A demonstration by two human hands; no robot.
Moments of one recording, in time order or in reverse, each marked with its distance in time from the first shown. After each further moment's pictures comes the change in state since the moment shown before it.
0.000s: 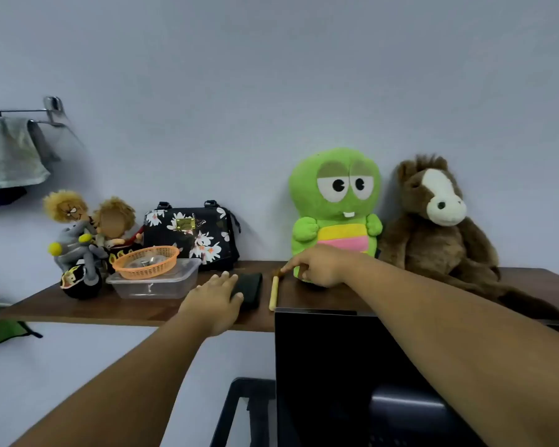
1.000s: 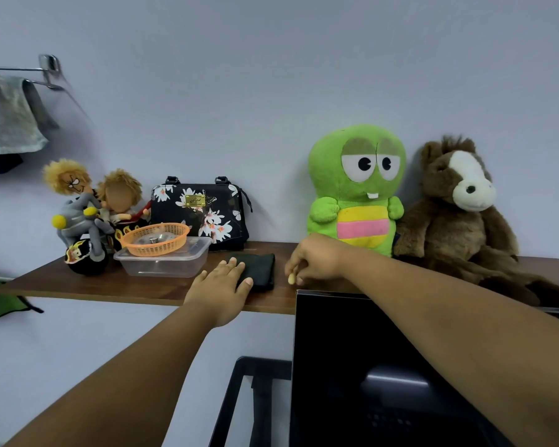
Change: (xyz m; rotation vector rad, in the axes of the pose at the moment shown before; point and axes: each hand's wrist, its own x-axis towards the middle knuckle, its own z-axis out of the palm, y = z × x) left_hand 0.003 -0.029 0.024 -0.010 -0.012 0.019; right_hand 0.028 -0.025 0.025 -0.037 -0.002 -0.162
